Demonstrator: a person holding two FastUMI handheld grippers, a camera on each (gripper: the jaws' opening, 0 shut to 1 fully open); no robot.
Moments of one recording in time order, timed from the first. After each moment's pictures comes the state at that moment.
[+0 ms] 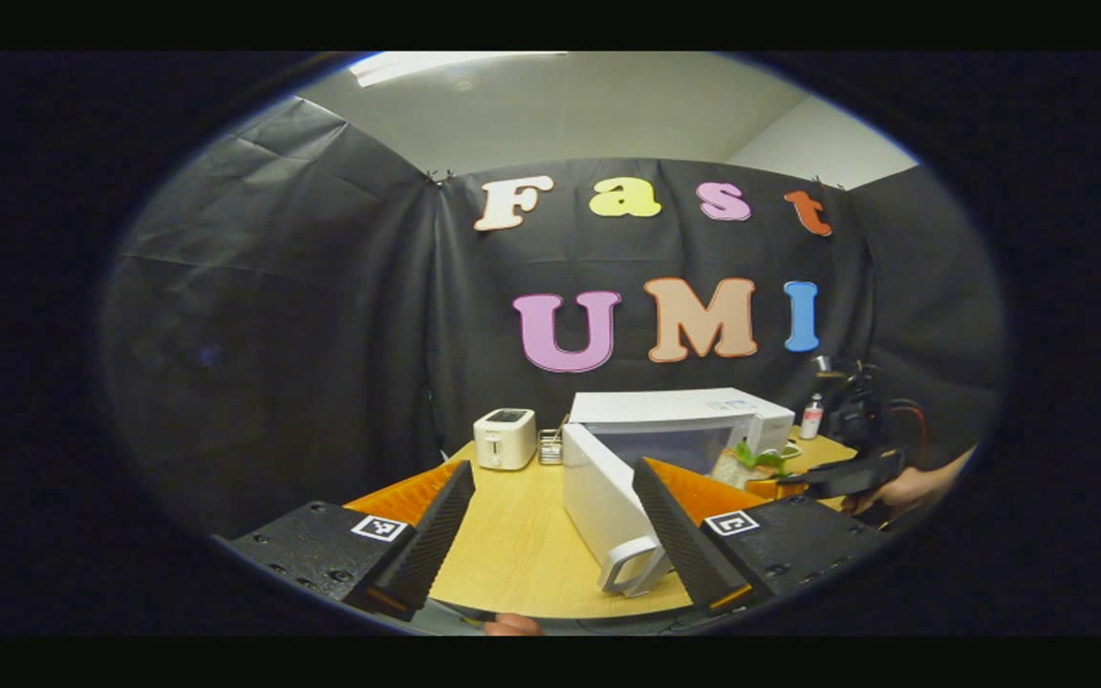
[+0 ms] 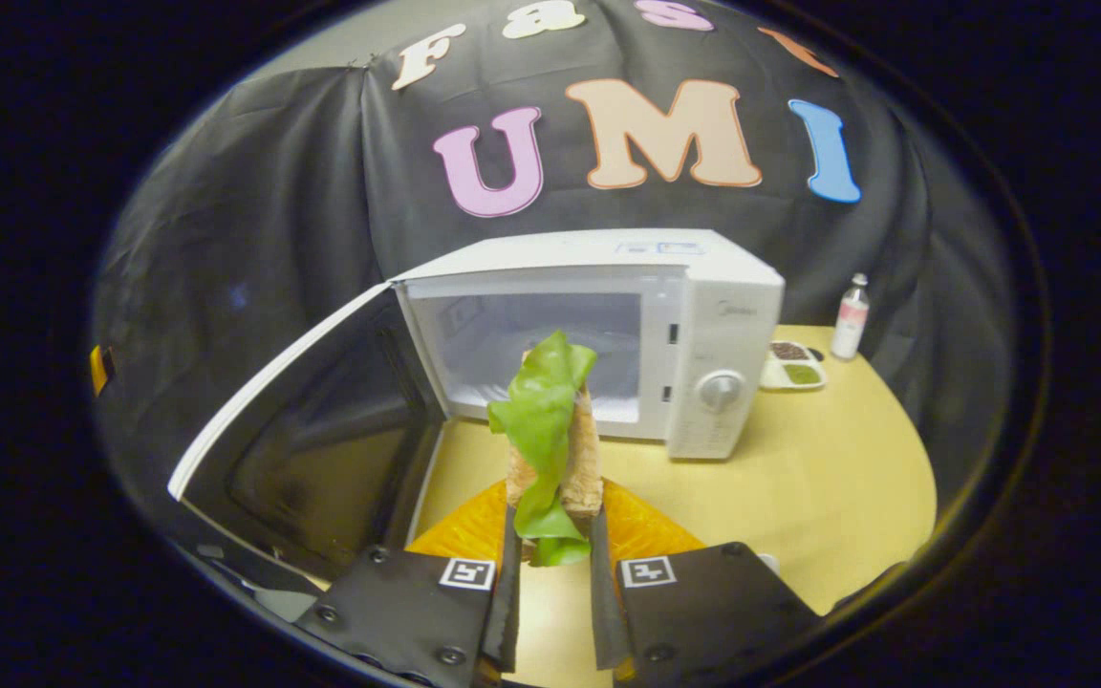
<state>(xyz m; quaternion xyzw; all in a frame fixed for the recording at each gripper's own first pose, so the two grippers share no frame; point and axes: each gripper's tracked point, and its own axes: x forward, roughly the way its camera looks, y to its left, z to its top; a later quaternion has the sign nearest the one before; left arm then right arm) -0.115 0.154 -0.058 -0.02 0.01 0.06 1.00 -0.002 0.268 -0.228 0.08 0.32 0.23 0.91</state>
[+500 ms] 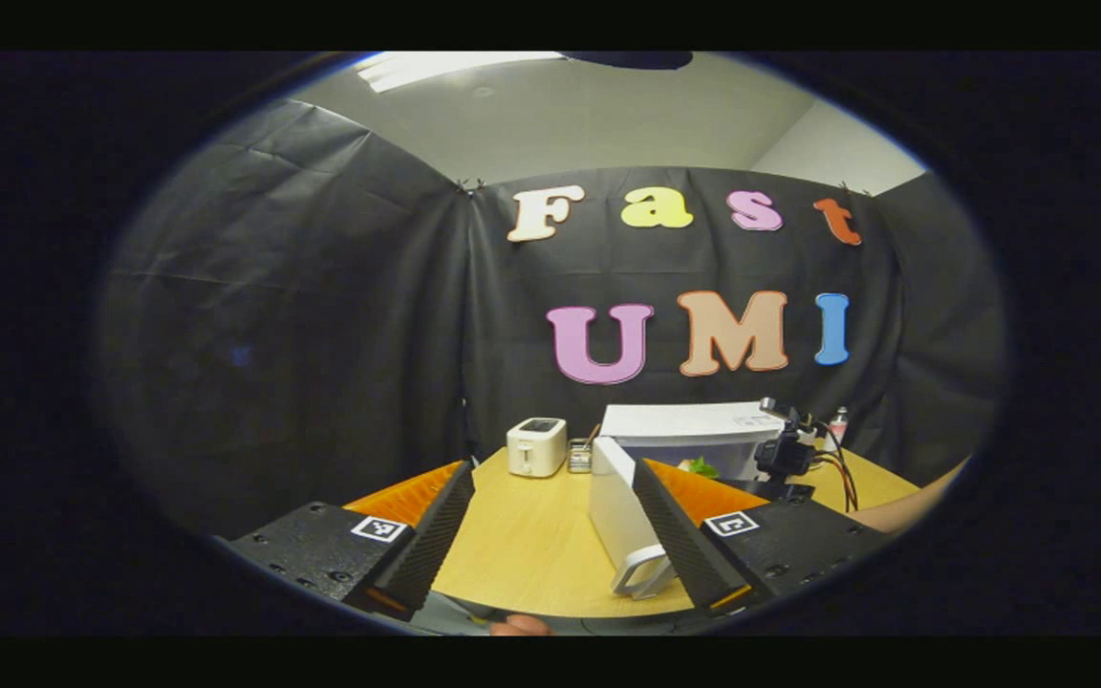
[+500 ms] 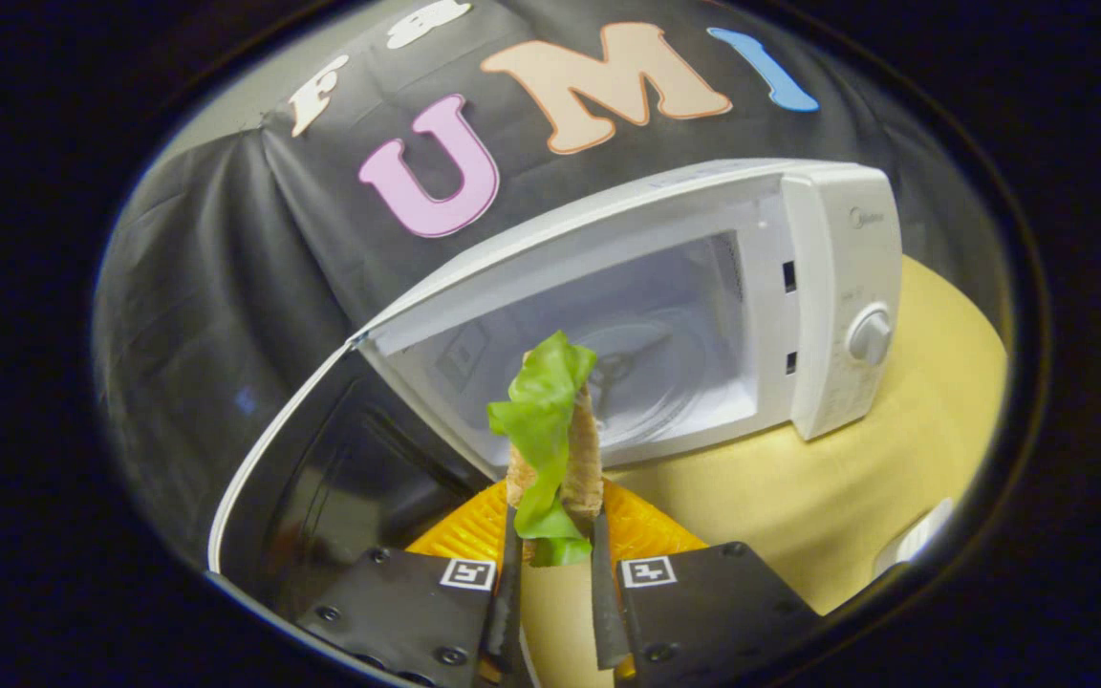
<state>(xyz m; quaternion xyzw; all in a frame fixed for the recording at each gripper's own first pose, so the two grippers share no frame) -0.141 0.177 -0.041 -0.02 0.02 0.12 0.99 0.075 0.367 -0.265 0.25 0.35 0.17 0.89</state>
